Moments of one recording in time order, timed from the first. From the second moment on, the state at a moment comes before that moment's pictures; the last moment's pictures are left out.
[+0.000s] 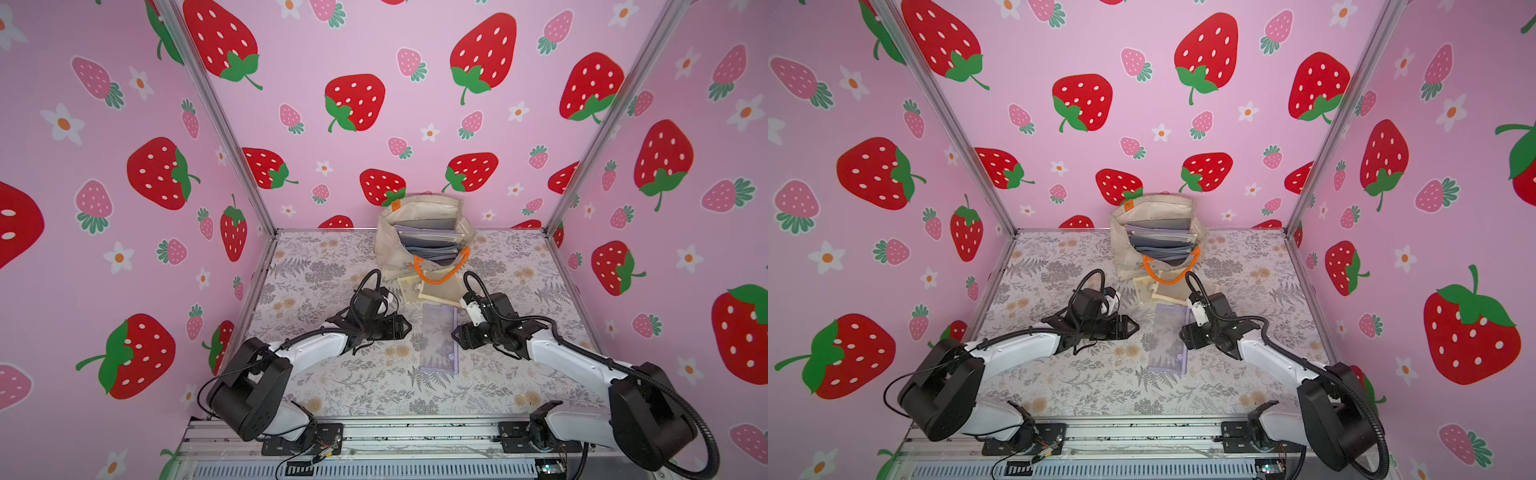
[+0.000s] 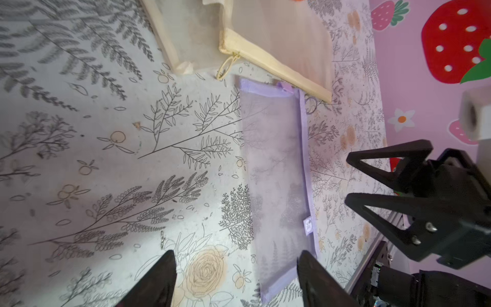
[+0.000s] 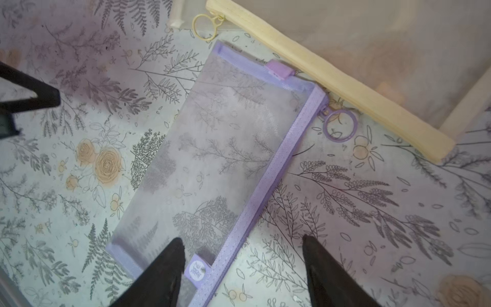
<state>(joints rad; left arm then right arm) -0.59 1.51 0.73 -0.05 0.35 -0.59 0.55 1.28 0.61 -0.25 -0.22 0.16</state>
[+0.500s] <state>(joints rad) -0.74 1.78 0.88 0.06 0.25 -0.68 0.42 1.50 0.49 0.20 -0.50 0.35</state>
